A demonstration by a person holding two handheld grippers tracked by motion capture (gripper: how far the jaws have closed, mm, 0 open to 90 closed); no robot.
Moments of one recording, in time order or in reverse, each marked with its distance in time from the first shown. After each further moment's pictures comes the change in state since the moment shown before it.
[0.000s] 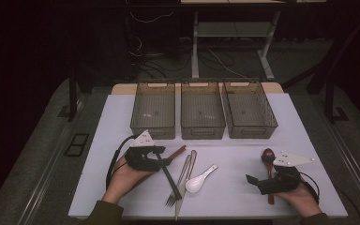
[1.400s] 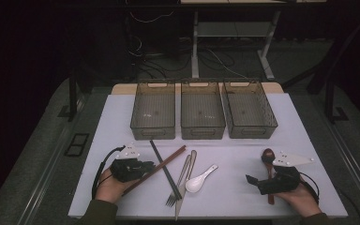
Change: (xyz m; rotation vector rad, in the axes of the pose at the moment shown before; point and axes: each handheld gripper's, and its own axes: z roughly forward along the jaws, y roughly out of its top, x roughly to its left) left arm 0.005 -0.047 -0.020 0.079 0.030 -0.030; right arm 0.000 -0.001 0.001 0.009 -0.009 0.000
